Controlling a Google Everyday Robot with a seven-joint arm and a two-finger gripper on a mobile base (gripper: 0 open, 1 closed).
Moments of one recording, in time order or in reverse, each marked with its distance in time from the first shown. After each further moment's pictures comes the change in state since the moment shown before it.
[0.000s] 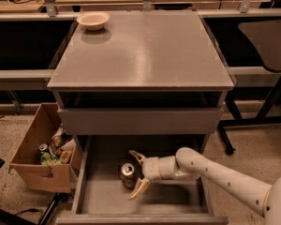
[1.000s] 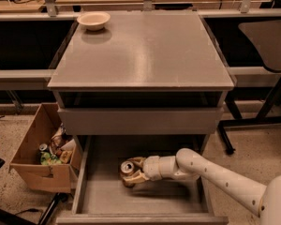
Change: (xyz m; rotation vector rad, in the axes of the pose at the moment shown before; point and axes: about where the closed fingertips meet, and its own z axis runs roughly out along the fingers) arm 0.014 -0.023 0.003 0.067 -0.003 0.036
